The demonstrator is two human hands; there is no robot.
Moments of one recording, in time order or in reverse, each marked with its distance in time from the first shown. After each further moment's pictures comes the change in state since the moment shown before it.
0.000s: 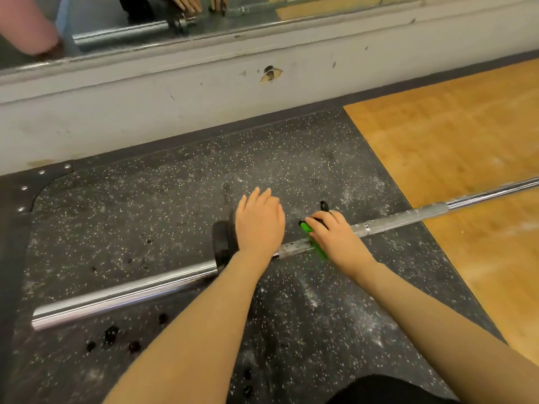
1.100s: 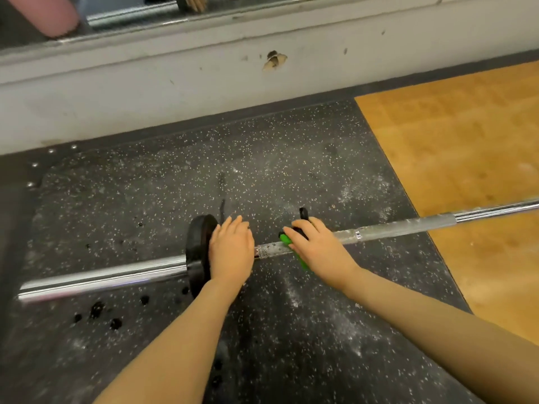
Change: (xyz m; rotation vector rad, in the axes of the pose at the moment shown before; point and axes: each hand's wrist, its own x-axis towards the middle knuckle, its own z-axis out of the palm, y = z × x) left_hand -0.043 -0.007 0.040 0.103 -0.123 -0.245; right_hand -0.013 0.016 0.014 0.040 -0.059 -0.195
